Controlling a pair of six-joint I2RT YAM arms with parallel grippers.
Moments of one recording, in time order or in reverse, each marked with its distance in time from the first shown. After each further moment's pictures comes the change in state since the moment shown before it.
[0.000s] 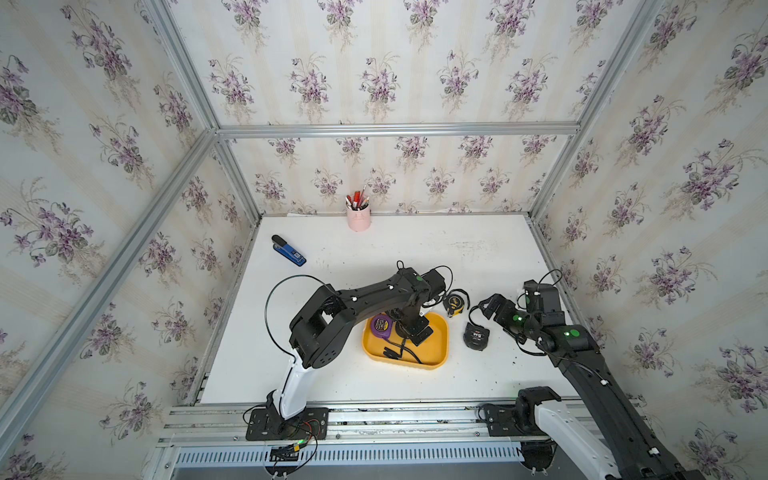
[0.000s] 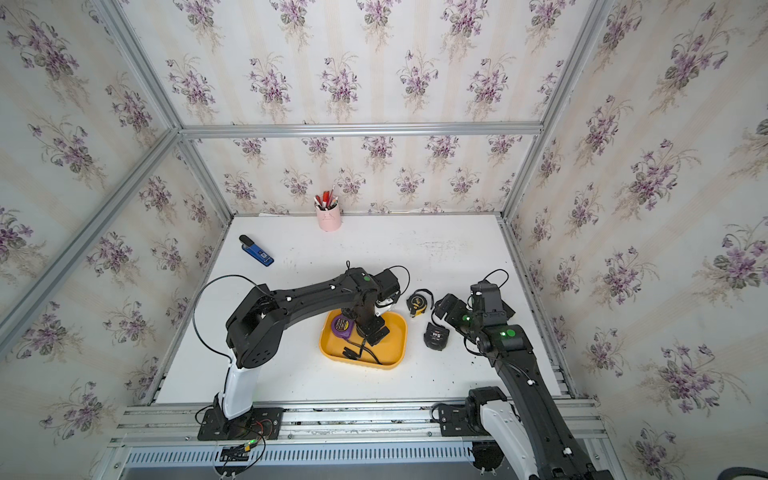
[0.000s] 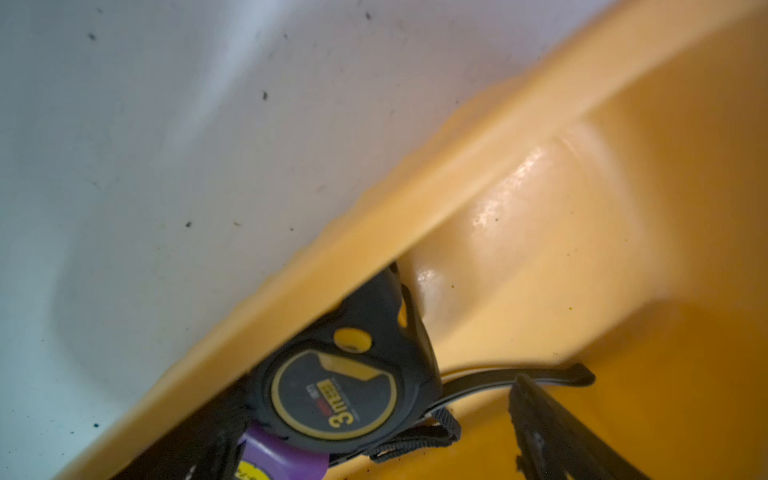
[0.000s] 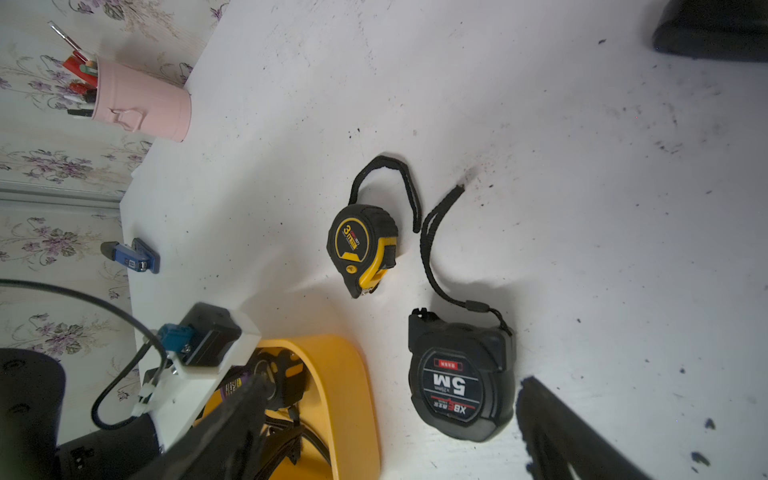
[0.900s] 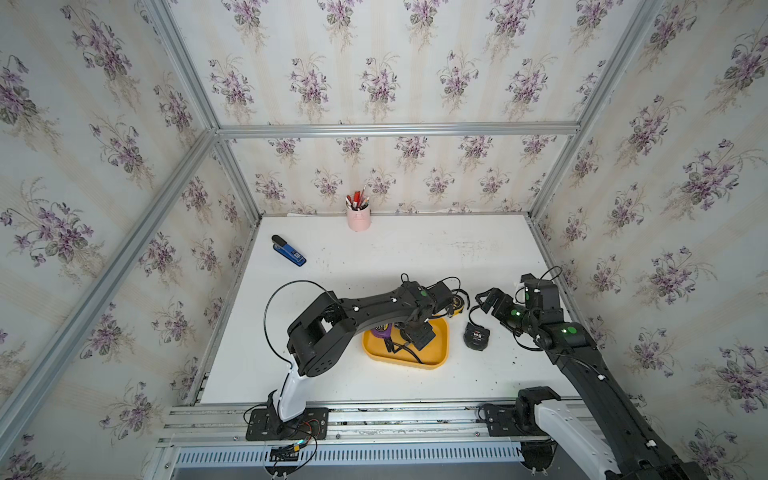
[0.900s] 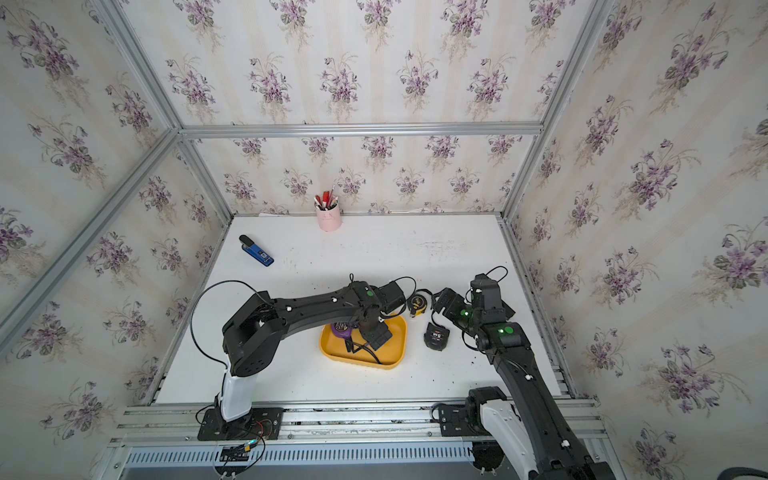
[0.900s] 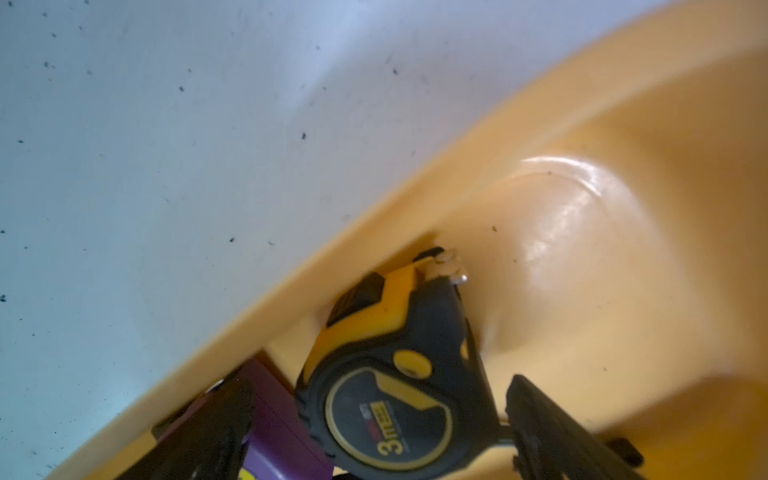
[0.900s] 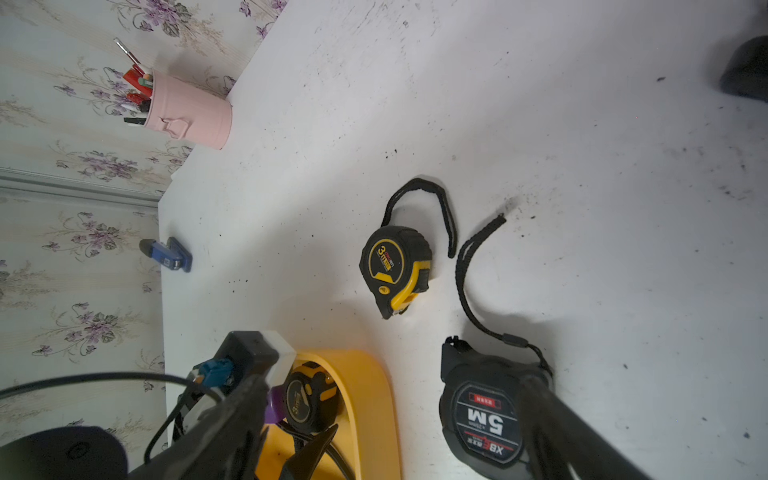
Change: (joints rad) left arm -0.085 -0.034 -0.095 0.134 -0.210 -0.109; right arm 0.000 0.028 0.000 0.117 -0.037 -0.010
